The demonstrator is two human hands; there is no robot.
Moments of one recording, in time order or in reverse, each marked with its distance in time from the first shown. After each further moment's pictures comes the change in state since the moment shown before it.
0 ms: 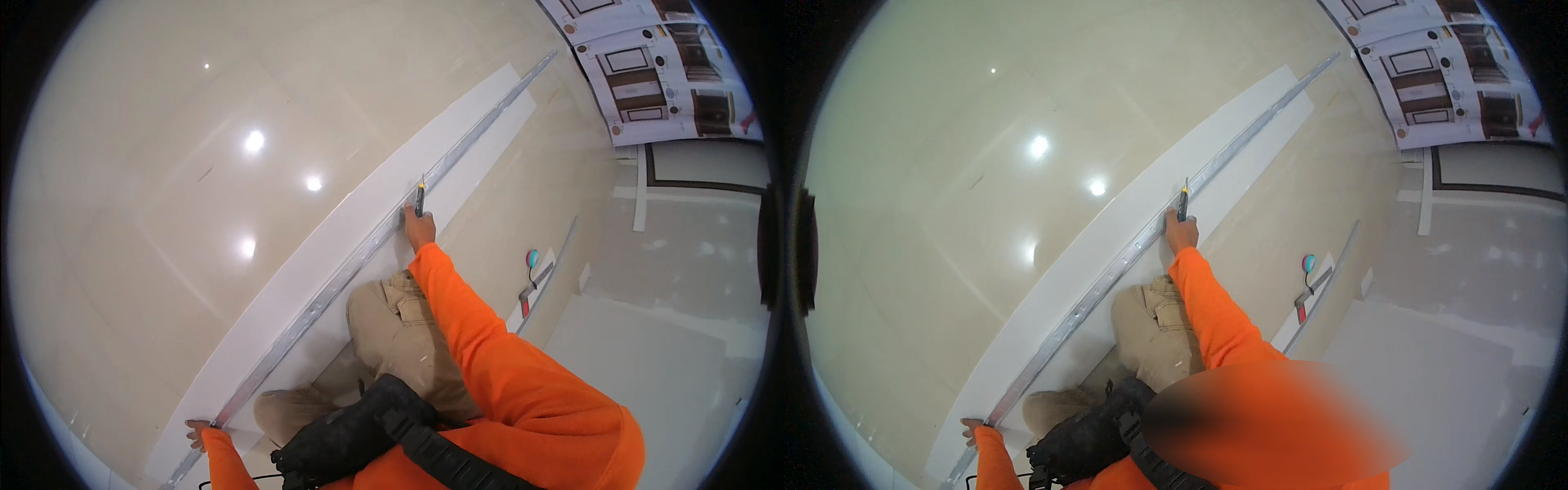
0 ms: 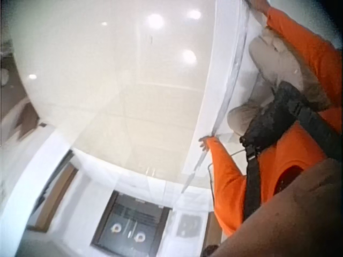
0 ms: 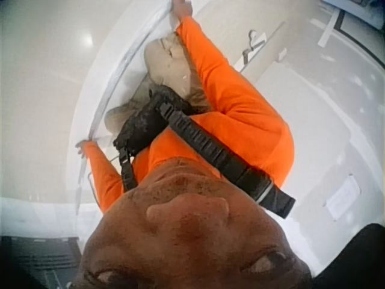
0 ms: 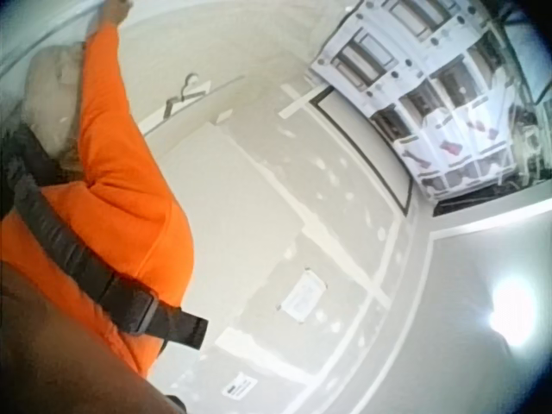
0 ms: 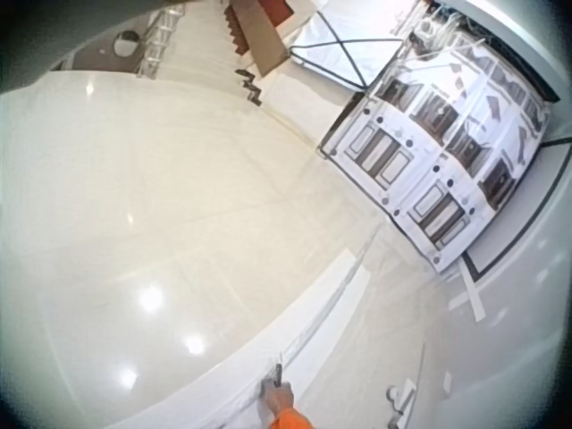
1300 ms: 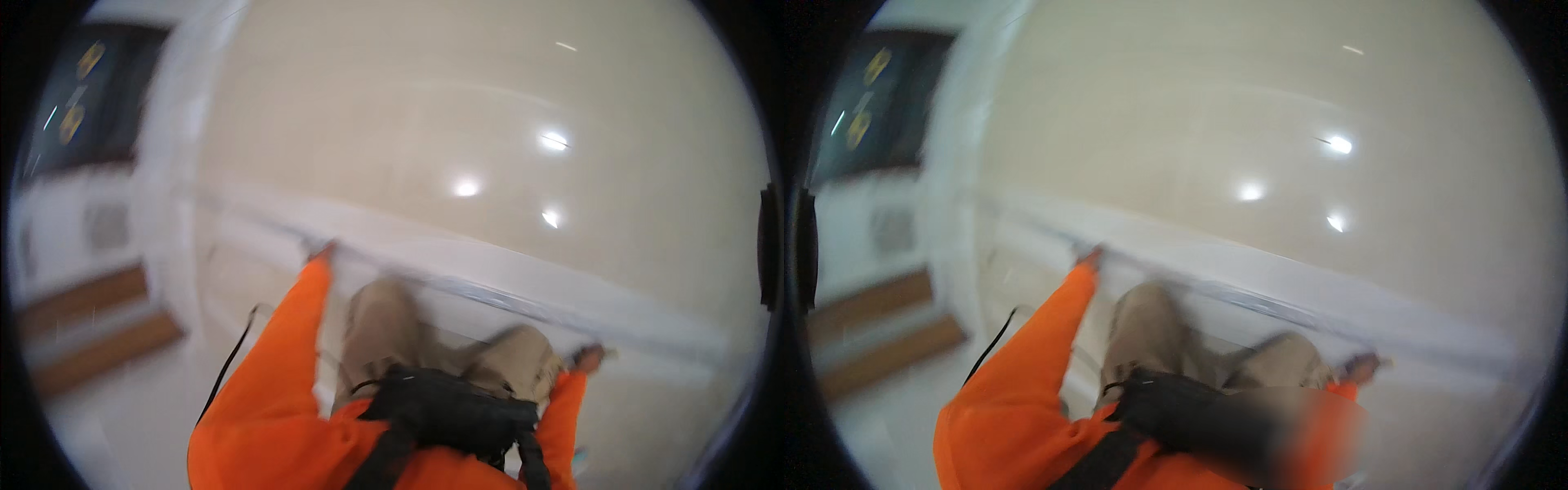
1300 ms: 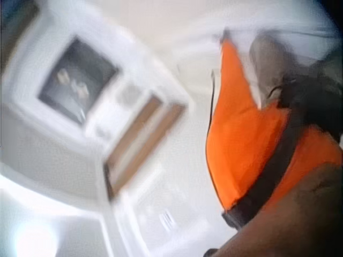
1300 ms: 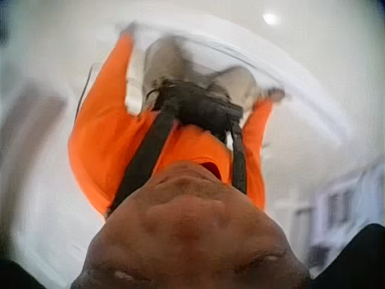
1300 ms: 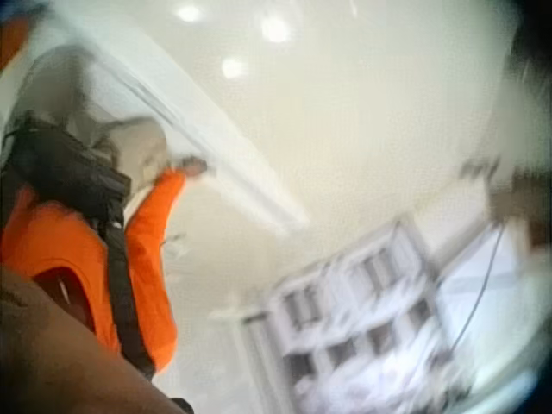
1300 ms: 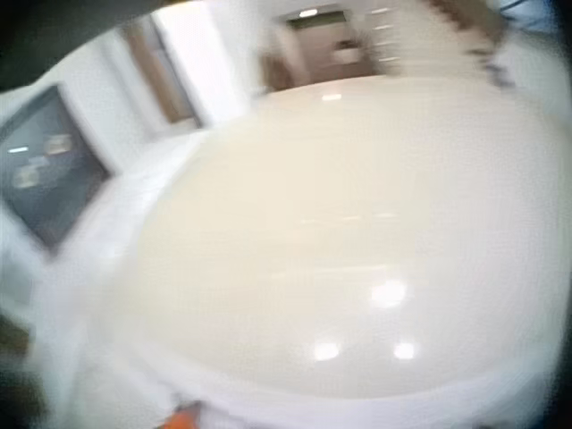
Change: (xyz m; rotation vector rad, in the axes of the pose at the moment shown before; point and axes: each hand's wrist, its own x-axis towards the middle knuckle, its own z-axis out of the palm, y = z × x) left_hand -0.079 -0.105 -0.057 -0.364 -0.630 -0.153; right_hand 0.055 0.081 0.020 0.349 -0.400 0.127
